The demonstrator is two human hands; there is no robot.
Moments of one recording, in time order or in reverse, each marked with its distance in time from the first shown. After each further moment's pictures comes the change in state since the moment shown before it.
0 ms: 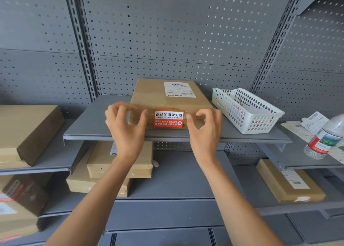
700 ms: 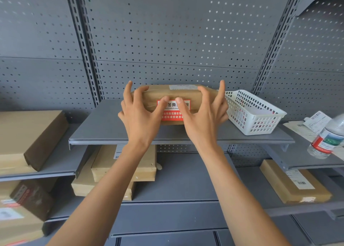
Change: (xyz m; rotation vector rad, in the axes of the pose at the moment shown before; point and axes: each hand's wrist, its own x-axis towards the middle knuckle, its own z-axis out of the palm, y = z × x) left_hand 0.029 0.041 0.014 0.098 -0.232 -0.093; right_hand 0.030 -0.050 0.005 -0.209 -0.094 0.058
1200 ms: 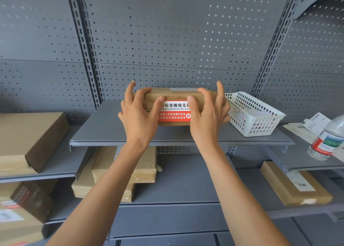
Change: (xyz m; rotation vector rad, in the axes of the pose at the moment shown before) left_hand 0.004 0.002 -0.007 0.002 -0.012 0.024; right_hand 0.006 0.005 -0.004 -0.014 0.029 0.007
